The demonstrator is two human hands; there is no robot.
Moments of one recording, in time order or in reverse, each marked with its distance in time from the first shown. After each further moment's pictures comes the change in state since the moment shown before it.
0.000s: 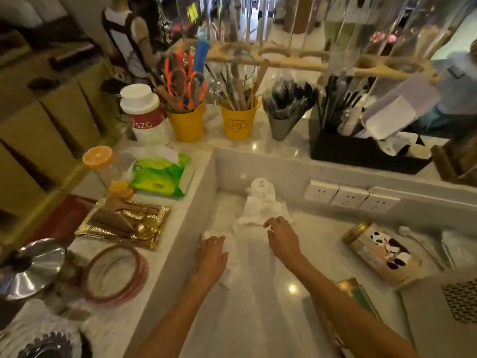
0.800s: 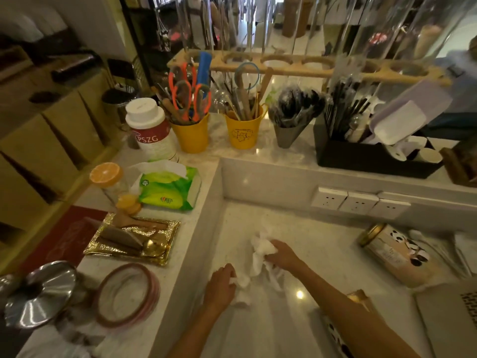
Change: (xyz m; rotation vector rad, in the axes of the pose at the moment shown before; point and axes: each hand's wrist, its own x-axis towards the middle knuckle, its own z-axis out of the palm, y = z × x) left_hand -0.021 -0.019 0.031 -0.313 -0.116 0.007; right_hand 0.004 -0.001 0.022 0.457 -0.426 0.237
